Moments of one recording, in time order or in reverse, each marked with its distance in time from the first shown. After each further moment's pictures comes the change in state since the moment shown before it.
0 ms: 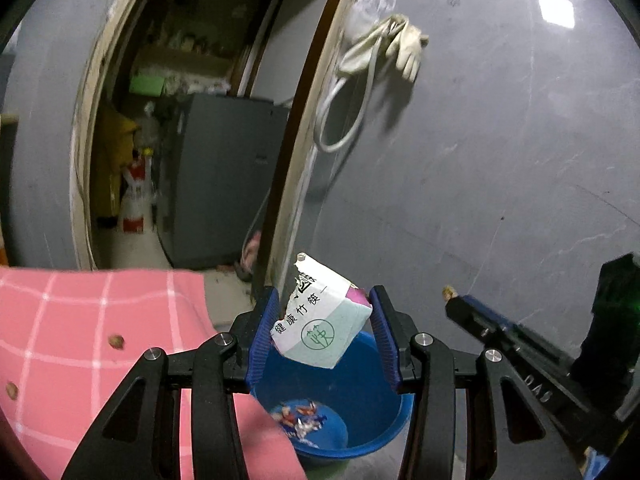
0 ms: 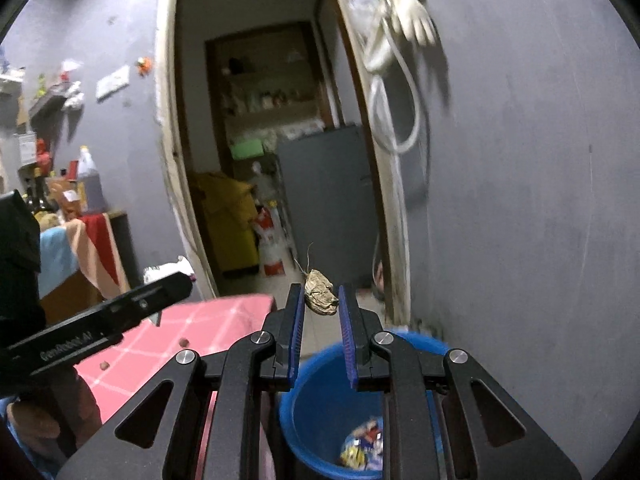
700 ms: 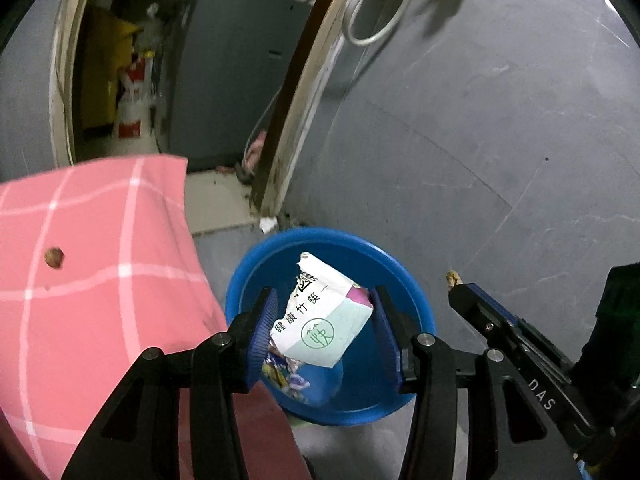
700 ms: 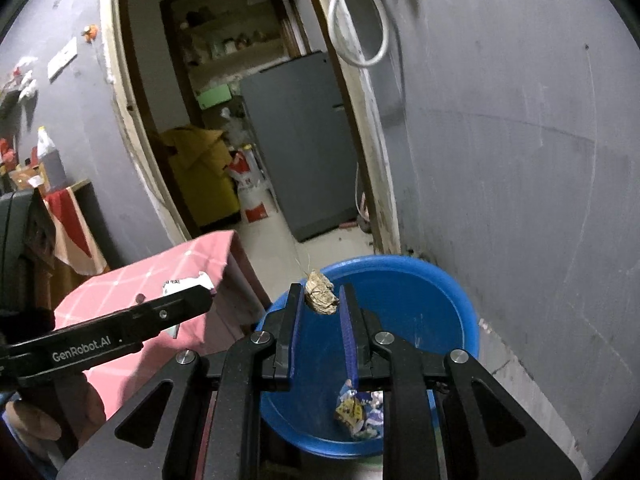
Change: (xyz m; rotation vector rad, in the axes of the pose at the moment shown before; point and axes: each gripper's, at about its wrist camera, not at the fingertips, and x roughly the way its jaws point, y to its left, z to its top) left arm 0.097 0.031 -0.056 -0.111 0.345 0.005; right arm 0.052 -0.039 -0.042 0.108 0.223 -0.049
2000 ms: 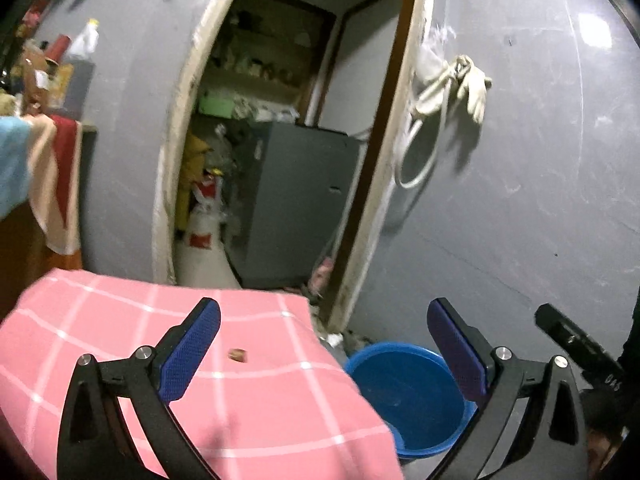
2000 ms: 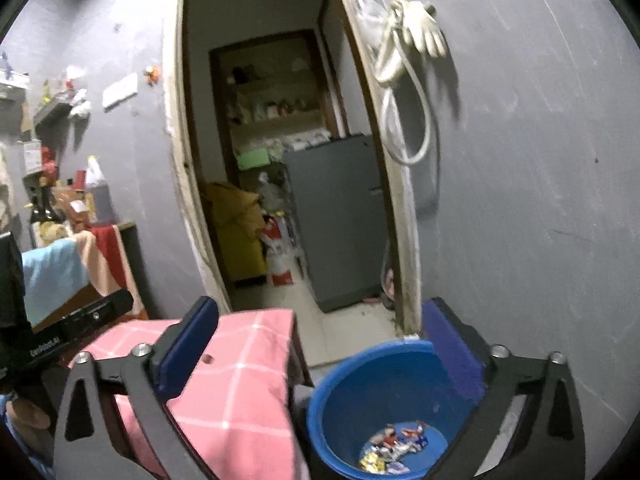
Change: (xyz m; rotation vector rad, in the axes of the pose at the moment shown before) left arm -0.200 0.037 -0.001 0.029 -0.492 0.210; right arm -0.084 0.083 0.035 -0.117 -0.292 0.079
